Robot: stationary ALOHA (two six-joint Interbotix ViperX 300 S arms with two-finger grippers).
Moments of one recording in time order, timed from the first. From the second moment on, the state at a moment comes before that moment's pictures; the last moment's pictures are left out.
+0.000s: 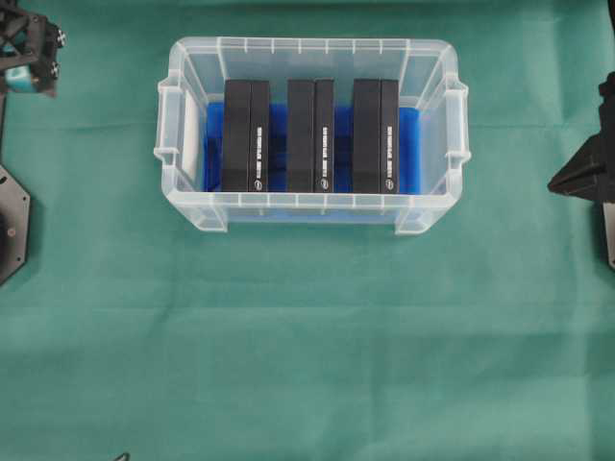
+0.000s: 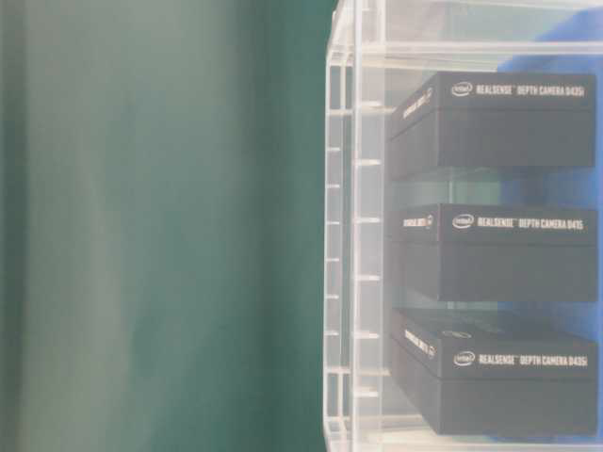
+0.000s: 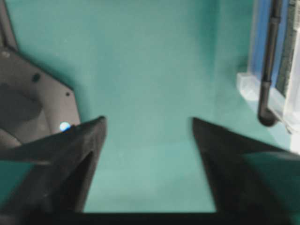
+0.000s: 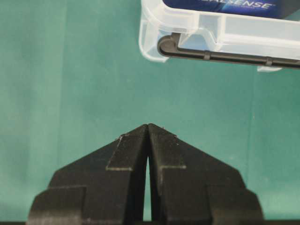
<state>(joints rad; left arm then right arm) 0.57 -0.60 0.54 0.00 1.42 -0.94 0.00 -0.80 0.73 -0.02 1.04 0.08</state>
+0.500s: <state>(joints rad) 0.57 -0.60 0.54 0.00 1.41 -0.91 0.00 -0.80 0.73 -0.02 1.08 0.08</state>
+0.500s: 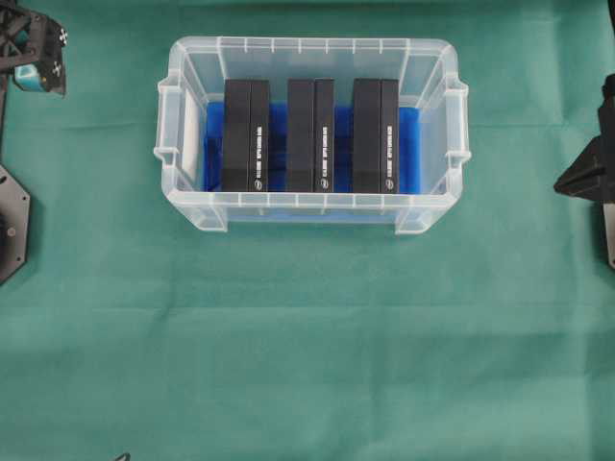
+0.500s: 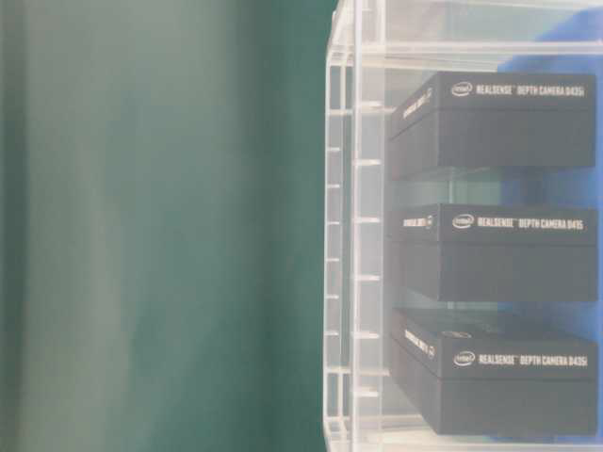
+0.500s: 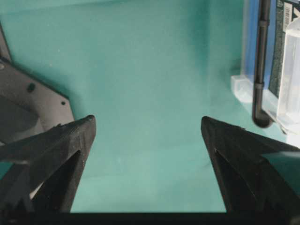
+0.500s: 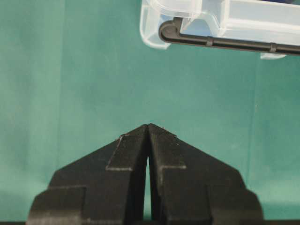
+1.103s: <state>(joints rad) 0.51 -0.52 0.50 0.01 1.41 -0.93 0.00 -0.79 0.73 -0.03 1.08 0.08</state>
